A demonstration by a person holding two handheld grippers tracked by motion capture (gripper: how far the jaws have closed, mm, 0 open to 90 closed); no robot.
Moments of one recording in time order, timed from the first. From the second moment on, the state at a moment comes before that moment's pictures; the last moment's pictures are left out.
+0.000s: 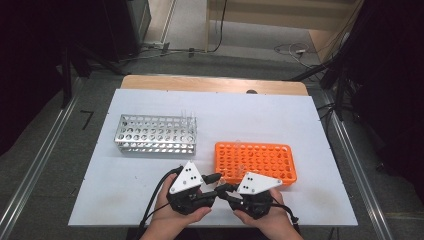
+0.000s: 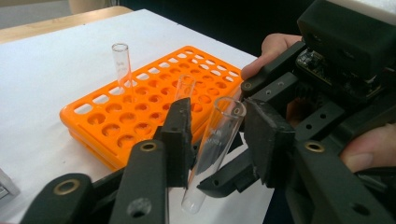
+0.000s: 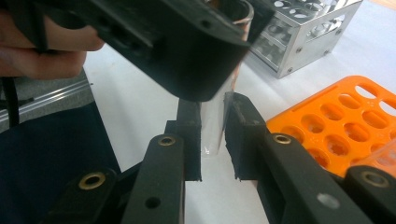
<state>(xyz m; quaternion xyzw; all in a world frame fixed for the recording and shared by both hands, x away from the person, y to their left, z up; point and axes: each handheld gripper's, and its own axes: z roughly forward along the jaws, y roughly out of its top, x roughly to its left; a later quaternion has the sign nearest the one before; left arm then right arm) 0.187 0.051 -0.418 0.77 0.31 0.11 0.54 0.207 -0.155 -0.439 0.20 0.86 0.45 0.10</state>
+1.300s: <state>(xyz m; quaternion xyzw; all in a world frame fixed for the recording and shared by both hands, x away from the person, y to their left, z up) 0.190 0.050 -0.418 0.77 0.30 0.12 0.54 0.206 -0.161 -0.436 0.20 0.86 0.46 0.11</state>
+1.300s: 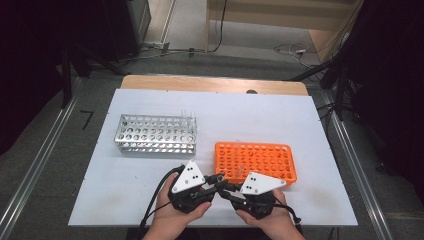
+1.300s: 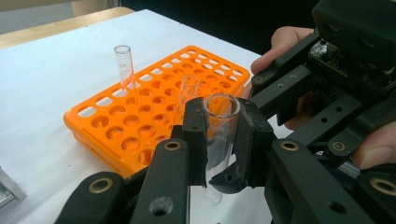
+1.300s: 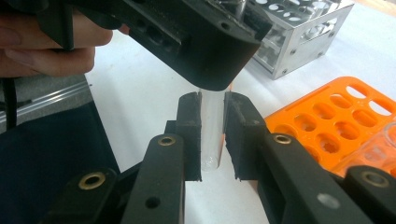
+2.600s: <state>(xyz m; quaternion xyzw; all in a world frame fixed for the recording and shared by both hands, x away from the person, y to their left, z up) 0.198 0.060 -0.411 0.77 0.31 0.12 0.55 0.211 -0.171 -0.431 0.21 0.85 0.47 0.11</state>
